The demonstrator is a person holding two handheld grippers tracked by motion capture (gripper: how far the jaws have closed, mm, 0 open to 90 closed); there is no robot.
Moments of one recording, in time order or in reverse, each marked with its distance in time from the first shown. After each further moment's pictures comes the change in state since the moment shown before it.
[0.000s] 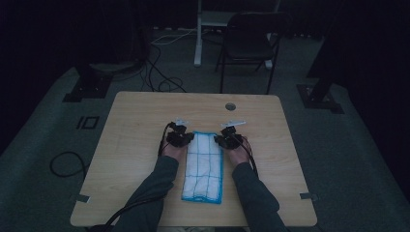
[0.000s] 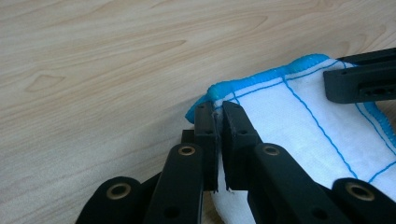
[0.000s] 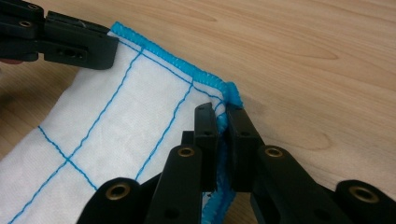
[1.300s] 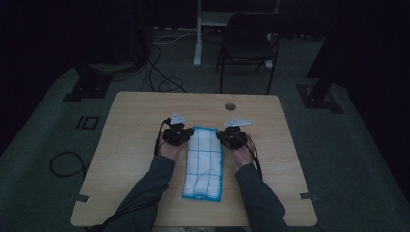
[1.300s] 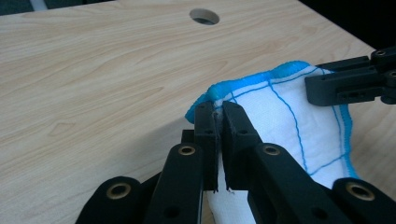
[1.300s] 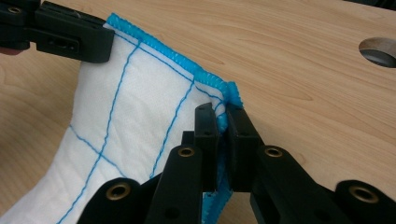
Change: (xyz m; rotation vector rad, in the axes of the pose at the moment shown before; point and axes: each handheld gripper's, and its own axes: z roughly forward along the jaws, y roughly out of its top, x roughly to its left) left arm -0.016 0.013 -0.047 -0.111 -0.050 0.067; right arm 0.015 0.008 -0.042 -0.108 -0.008 -0.070
